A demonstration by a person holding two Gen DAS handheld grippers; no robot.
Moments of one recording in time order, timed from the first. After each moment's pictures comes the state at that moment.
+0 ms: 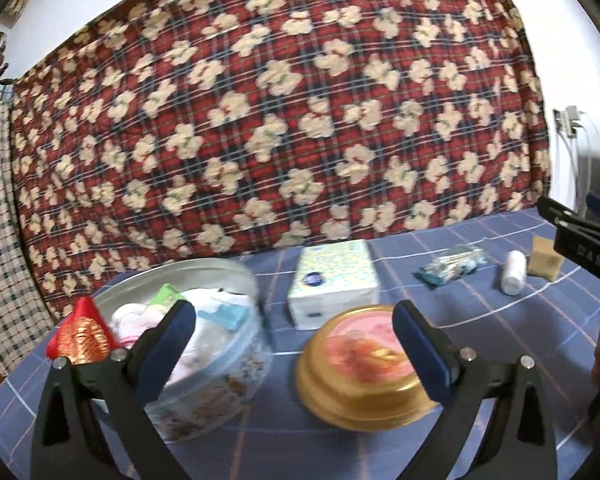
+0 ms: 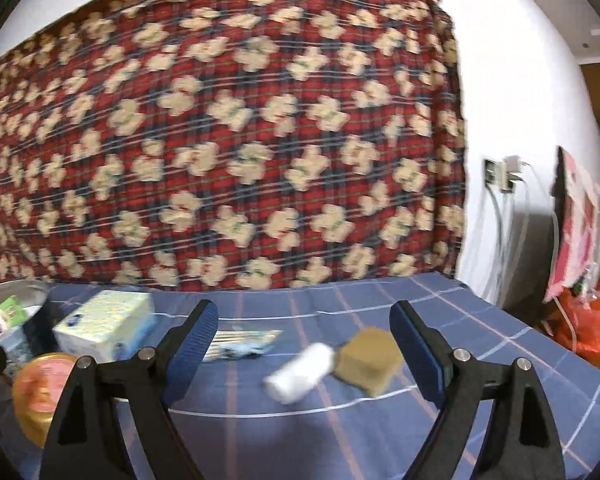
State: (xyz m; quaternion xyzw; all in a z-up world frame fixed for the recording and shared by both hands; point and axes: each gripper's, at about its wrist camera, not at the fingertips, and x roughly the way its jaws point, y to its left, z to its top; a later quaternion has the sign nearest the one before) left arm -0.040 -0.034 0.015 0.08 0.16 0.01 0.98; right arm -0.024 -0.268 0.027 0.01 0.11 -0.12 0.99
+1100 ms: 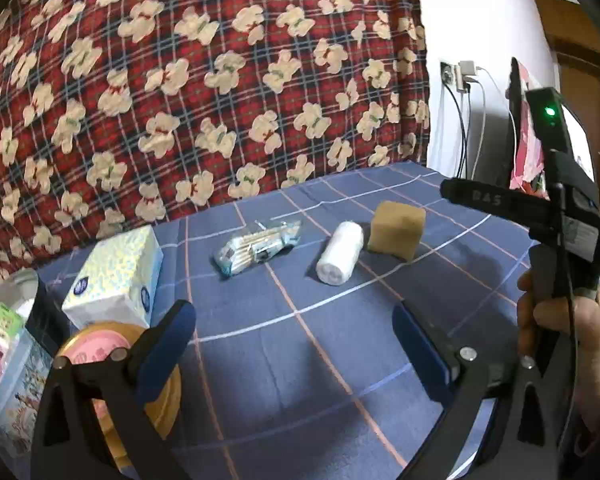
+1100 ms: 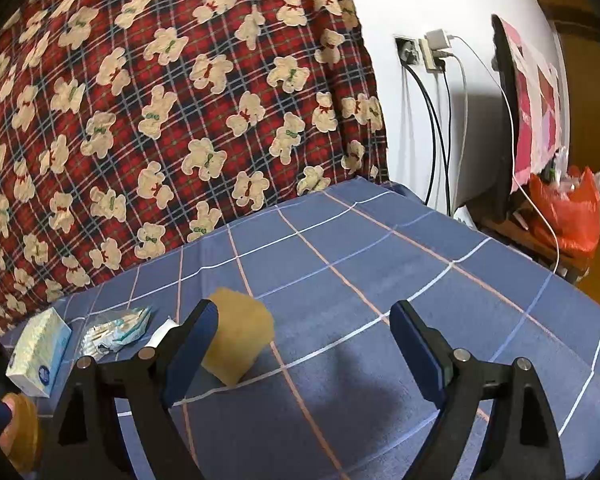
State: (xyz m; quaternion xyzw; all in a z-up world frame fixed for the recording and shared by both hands) left arm -0.010 -0.180 -0.002 0.09 0.26 -0.20 0.94; right arm 0.004 -0.410 -0.001 0.16 0.24 -0.18 0.94
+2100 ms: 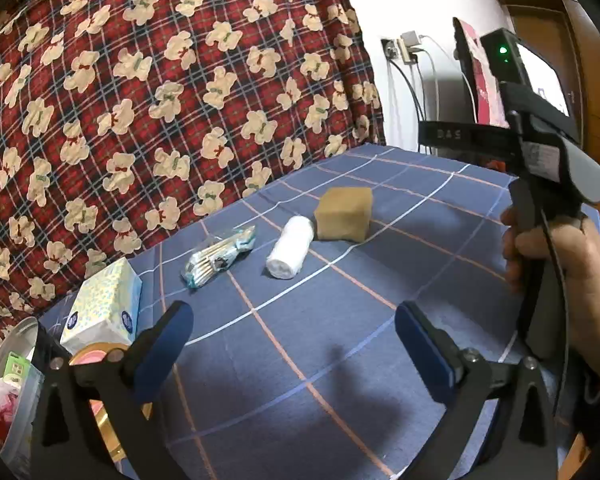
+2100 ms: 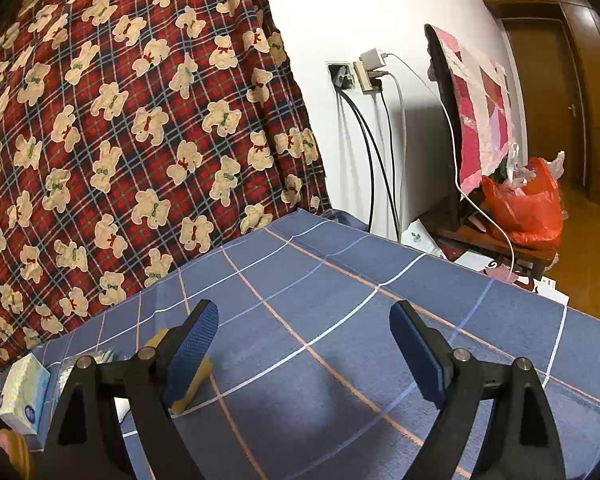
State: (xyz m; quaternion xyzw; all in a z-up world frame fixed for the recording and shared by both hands) left arm -0.049 -0.216 -0.007 0.18 0.23 -0.24 0.92; right arm -0.028 -0.448 0.007 0.18 0.18 -0.26 0.93
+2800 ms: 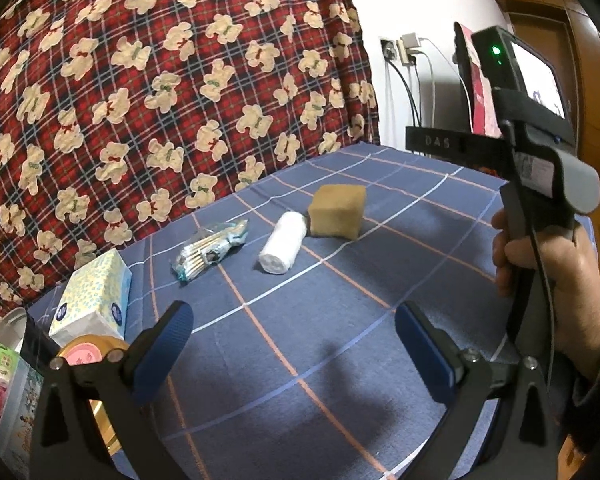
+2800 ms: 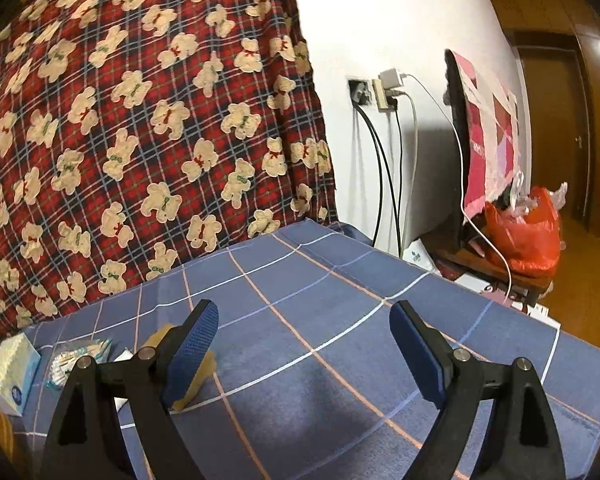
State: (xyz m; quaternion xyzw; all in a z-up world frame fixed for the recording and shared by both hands) left arm -0.044 -0.213 -0.010 0.16 0.24 -0.25 0.92; right arm -0.026 -0.427 0.013 0.12 0.18 -0.26 0.94
